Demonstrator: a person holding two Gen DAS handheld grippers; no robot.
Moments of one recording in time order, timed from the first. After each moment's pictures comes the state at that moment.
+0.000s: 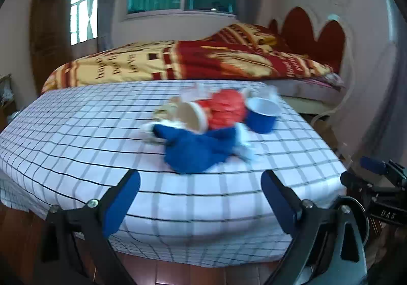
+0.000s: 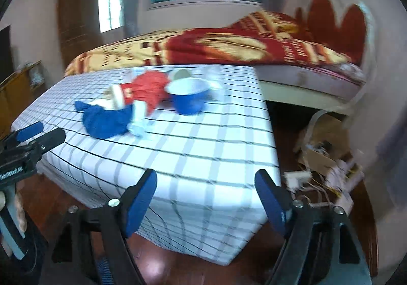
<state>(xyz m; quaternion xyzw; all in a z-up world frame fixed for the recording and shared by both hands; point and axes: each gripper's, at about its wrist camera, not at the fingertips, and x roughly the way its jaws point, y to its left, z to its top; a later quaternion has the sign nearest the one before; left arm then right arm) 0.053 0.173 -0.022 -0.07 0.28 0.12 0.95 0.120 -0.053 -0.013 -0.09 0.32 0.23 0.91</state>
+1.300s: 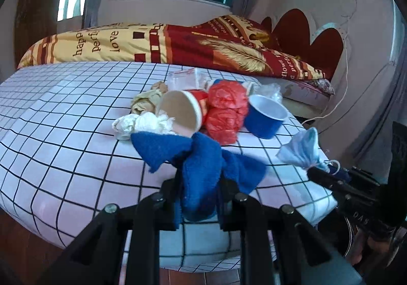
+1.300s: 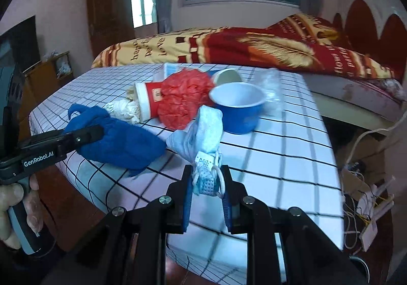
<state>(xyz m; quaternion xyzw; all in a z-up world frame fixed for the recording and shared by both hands) 0.091 0.189 -0.039 -0.13 0.30 0.04 0.94 0.166 -0.011 -0.029 -0.09 0.31 0.31 0.89</state>
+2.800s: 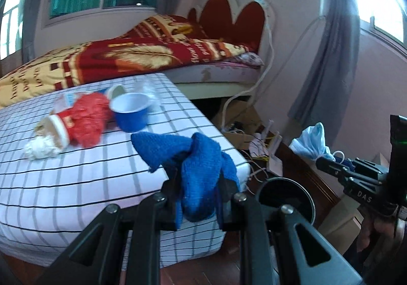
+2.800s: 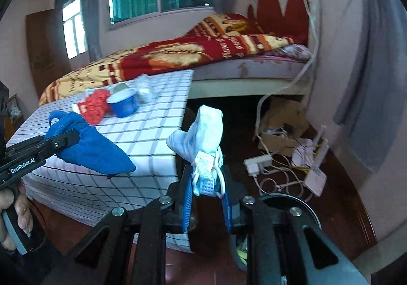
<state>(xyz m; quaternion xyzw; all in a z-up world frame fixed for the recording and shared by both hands) 0.076 0.020 -0.008 -0.04 0.29 -0.12 0.95 0.083 -0.223 -0.004 -0.01 0.31 0.13 0.94</state>
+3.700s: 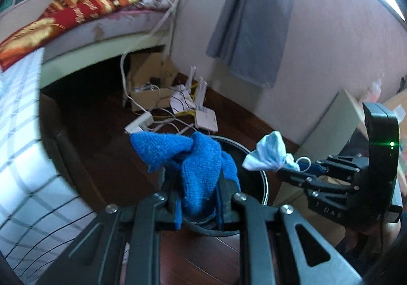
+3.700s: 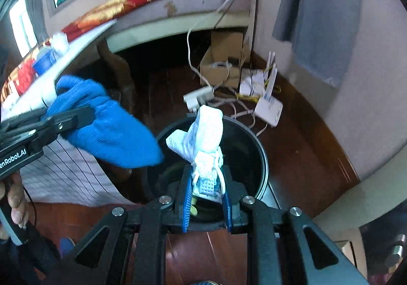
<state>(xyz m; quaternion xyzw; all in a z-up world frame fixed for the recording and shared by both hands) 0.119 -0.171 -0.092 0.03 0.39 -0.31 0.87 0.074 -0.371 -0.121 0.02 0.45 0.01 0.89</state>
